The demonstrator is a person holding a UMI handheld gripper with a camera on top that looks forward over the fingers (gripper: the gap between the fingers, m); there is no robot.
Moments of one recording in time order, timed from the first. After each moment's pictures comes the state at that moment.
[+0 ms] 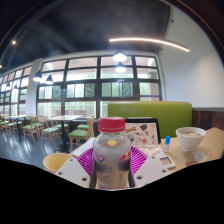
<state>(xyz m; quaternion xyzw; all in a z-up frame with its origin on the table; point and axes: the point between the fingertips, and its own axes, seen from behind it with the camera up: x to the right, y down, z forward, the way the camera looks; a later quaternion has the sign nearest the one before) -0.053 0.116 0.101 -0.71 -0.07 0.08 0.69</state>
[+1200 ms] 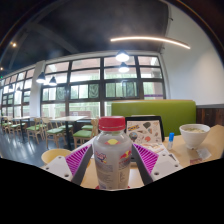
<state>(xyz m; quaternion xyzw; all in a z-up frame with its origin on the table) -0.055 0.113 0.079 -0.71 -0.08 0.11 0.69</state>
